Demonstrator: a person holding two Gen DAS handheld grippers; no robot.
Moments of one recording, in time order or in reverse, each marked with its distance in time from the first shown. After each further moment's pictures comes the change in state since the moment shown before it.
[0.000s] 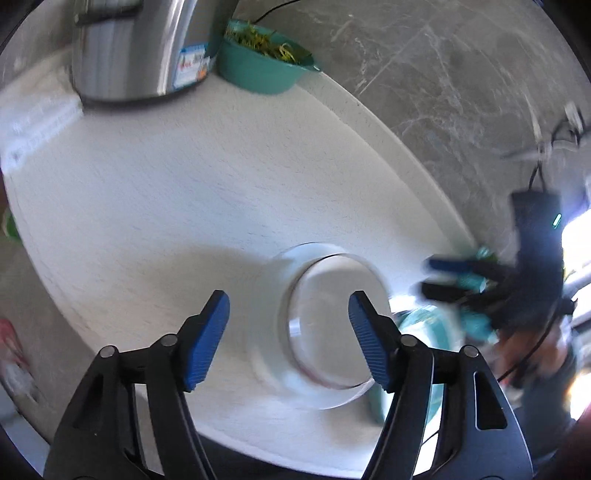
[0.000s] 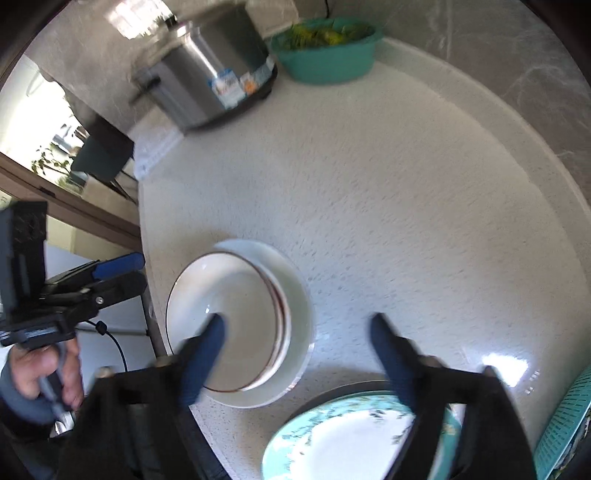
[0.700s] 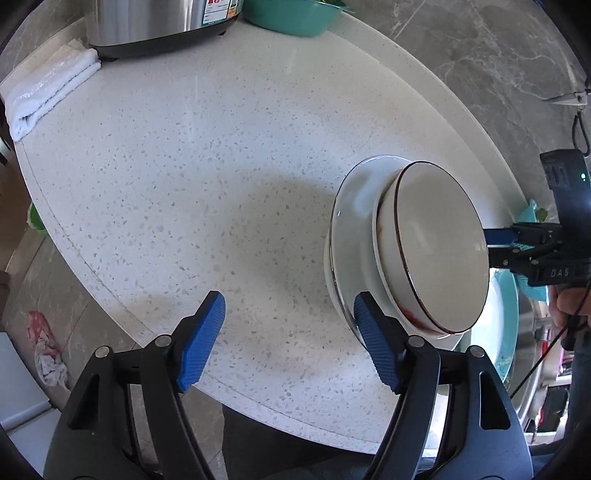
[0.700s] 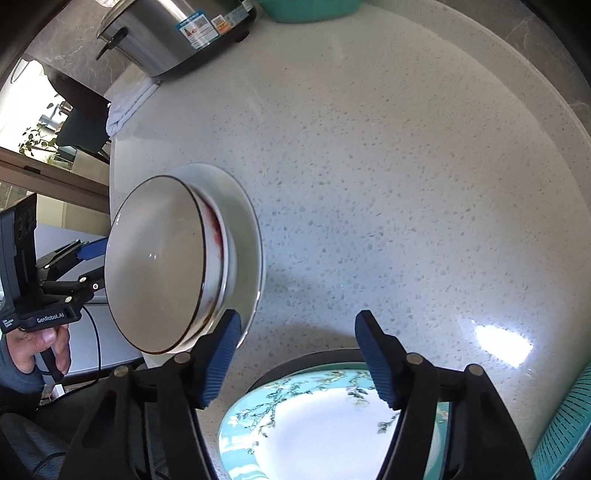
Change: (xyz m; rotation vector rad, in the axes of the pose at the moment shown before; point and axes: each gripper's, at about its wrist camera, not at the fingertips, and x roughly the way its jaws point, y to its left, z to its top) left arm 0.044 0.041 -0.041 0.022 0.140 0.129; right arm 0.056 -0.021 -0.025 0.012 0.180 -0.031
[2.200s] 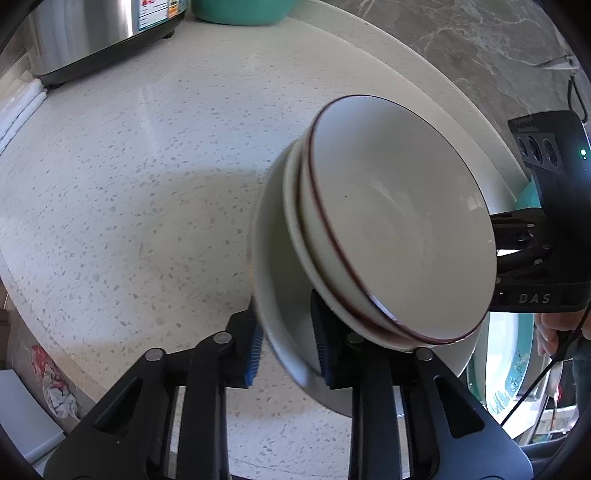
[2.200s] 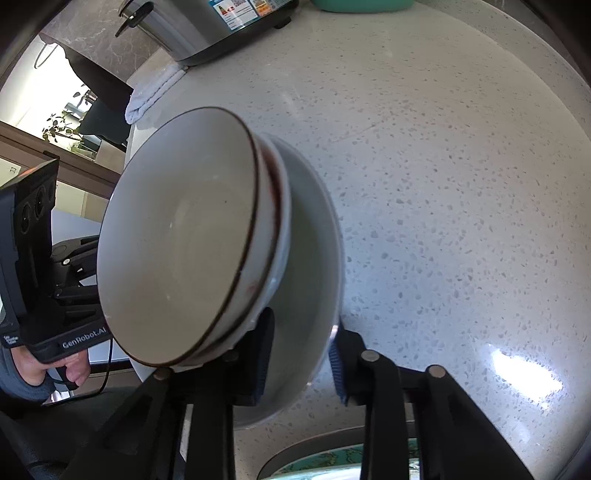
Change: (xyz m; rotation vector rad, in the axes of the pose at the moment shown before) left arm 0.082 -0.047 0.048 0.145 0.011 -0.020; right arm 0.053 0.030 0.019 -0.076 -0.032 0.083
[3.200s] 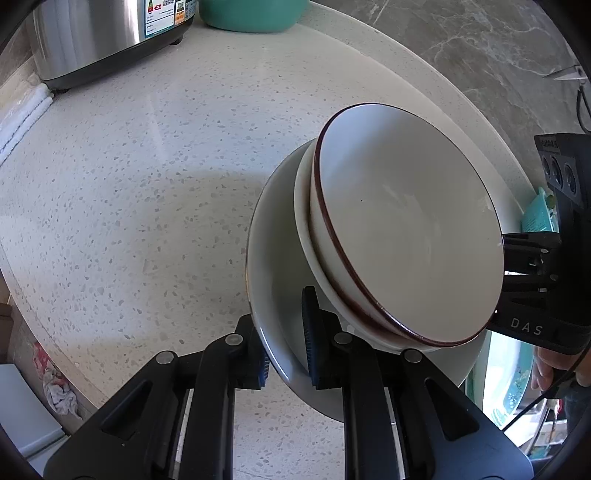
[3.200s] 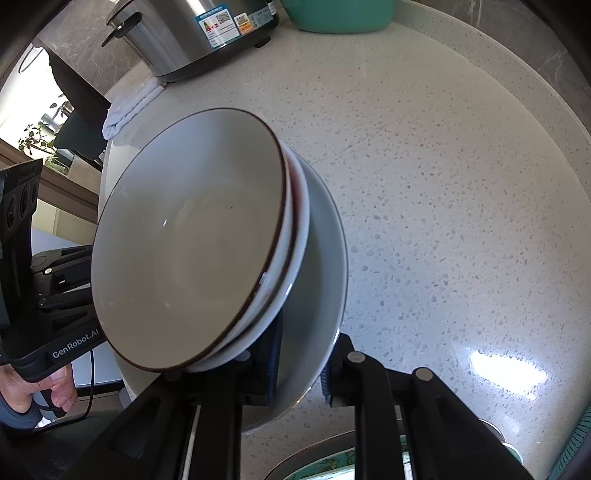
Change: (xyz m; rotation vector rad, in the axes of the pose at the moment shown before) left arm 0.002 0.000 0.021 -0.024 -0.025 0.033; right arm -0.003 0.011 0.003 0.039 -0.086 -0.135
